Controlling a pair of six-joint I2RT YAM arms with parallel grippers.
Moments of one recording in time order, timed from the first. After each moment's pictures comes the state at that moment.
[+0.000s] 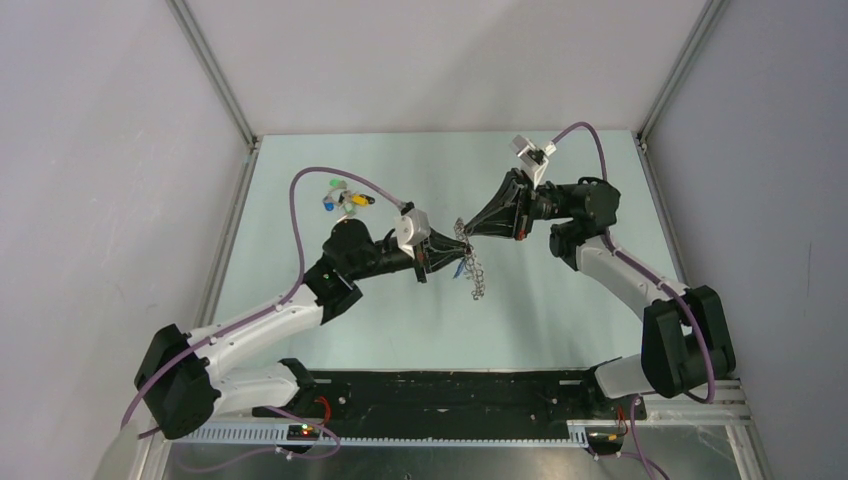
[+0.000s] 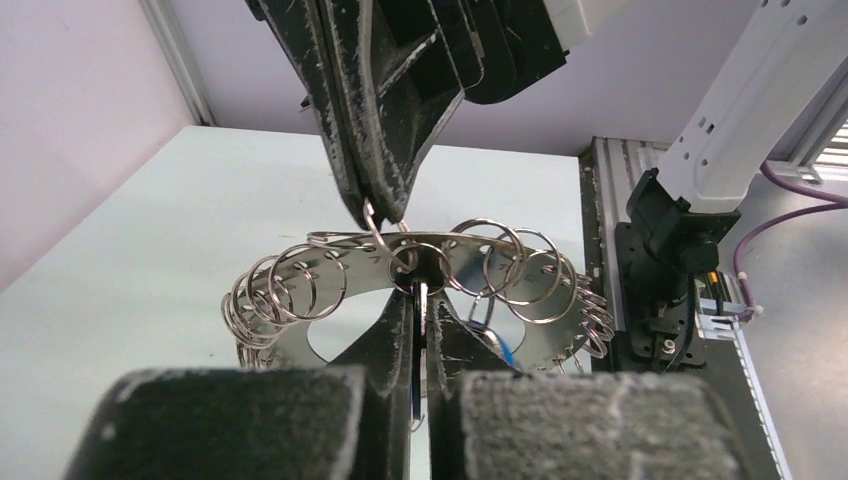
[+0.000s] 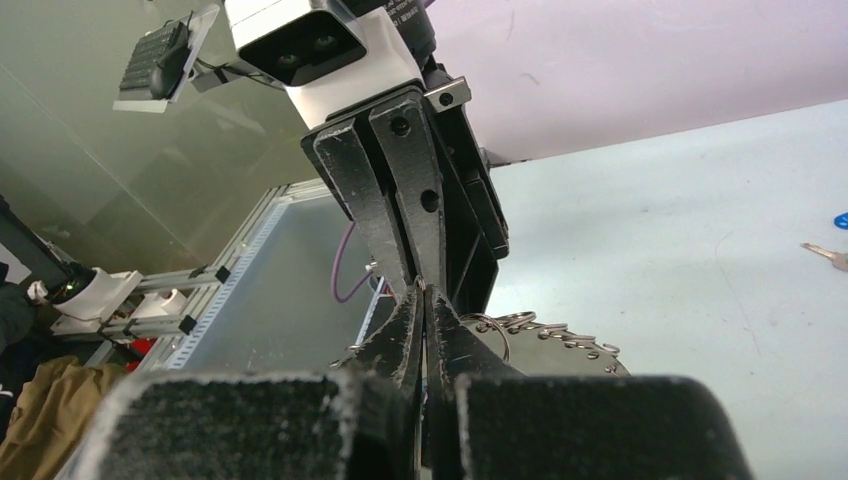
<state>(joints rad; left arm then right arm) -0.80 1.14 0.75 0.50 0.57 -0.03 0.35 1.41 0.91 1.25 -1.34 1.07</state>
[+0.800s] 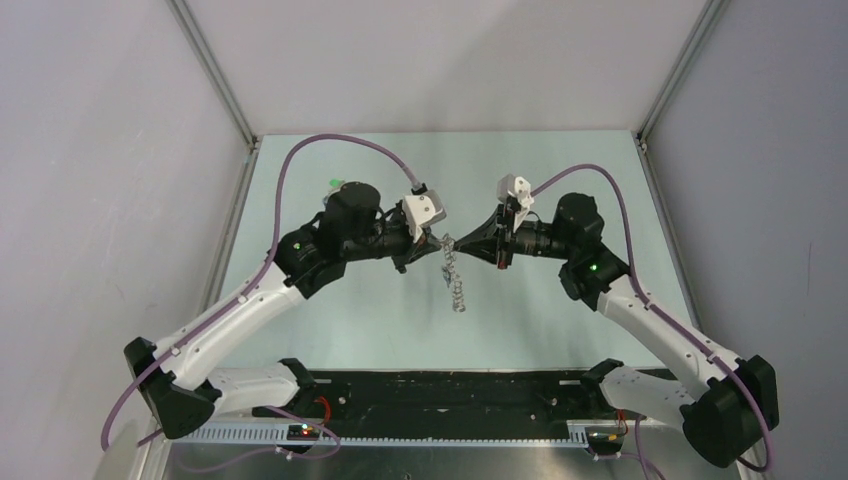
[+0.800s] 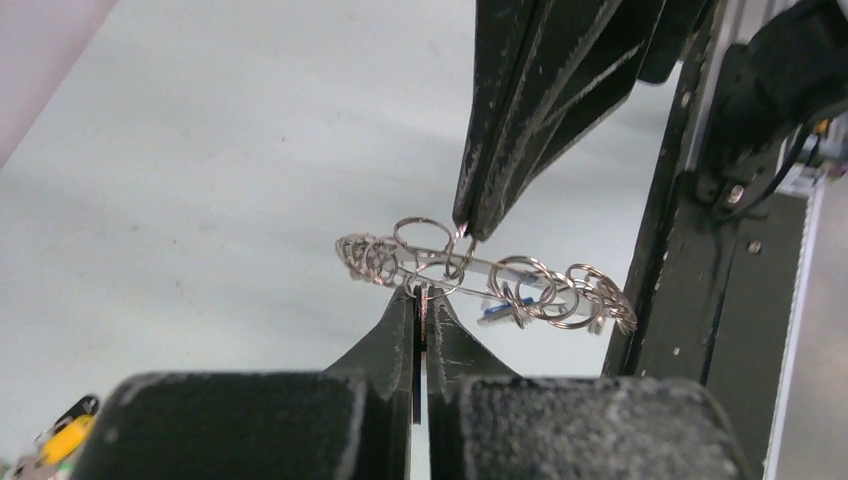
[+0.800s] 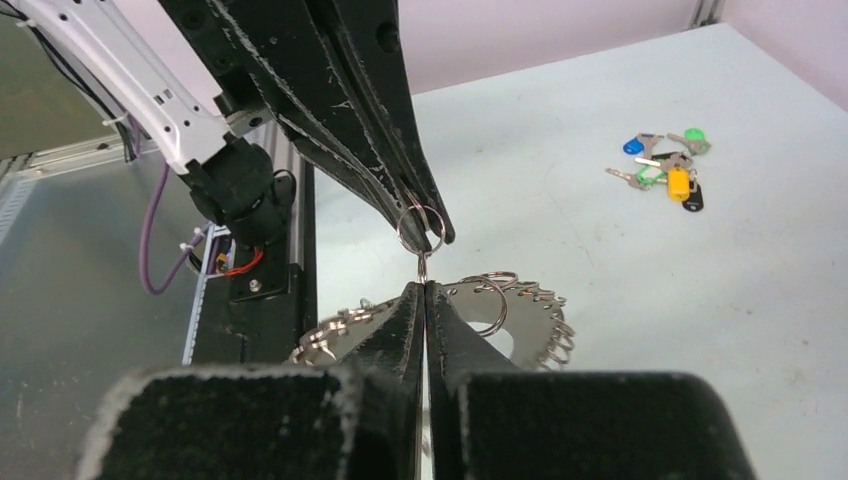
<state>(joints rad) -0.79 1.14 1.19 -0.45 0.35 0.20 0.54 1.07 0.85 0.21 -0.88 0.11</state>
